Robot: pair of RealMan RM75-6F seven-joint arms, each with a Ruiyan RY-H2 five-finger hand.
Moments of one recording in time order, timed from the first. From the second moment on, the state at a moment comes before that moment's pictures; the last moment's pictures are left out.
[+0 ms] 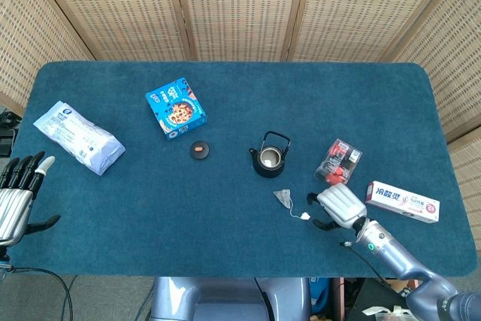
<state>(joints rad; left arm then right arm) -0.15 -0.99 -0.05 -1.81 1.49 1.42 0.20 0.56 -1.27 0.03 -1.52 -1.54 0.87 -0.10</state>
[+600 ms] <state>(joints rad) -0.15 -0.99 -0.05 -1.80 1.48 1.42 0.20 0.58 -1.36 0.02 -1.45 -1.49 0.86 -0.15</state>
